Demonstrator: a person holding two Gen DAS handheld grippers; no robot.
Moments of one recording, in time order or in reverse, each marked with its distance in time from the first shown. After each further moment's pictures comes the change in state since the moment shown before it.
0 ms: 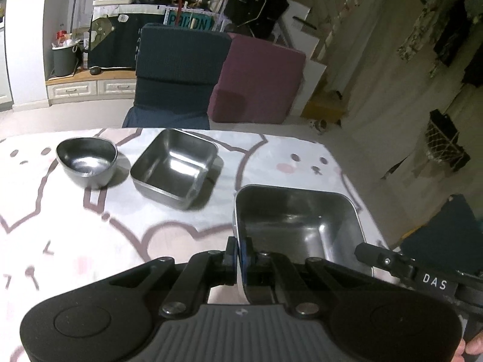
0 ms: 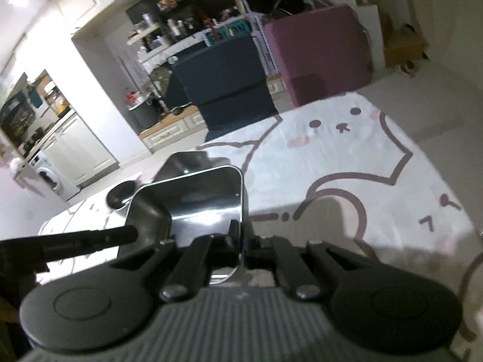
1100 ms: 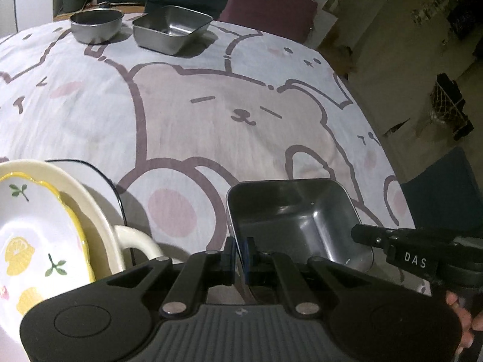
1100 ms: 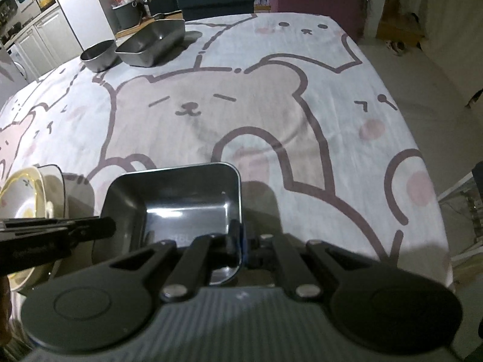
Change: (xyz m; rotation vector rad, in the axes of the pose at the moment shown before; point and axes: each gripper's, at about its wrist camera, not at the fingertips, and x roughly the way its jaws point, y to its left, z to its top) left arm -0.001 -0.028 -0.153 -0.073 0.212 0.000; right arm -0.052 -0.015 -0.105 -0.216 0.309 -0.223
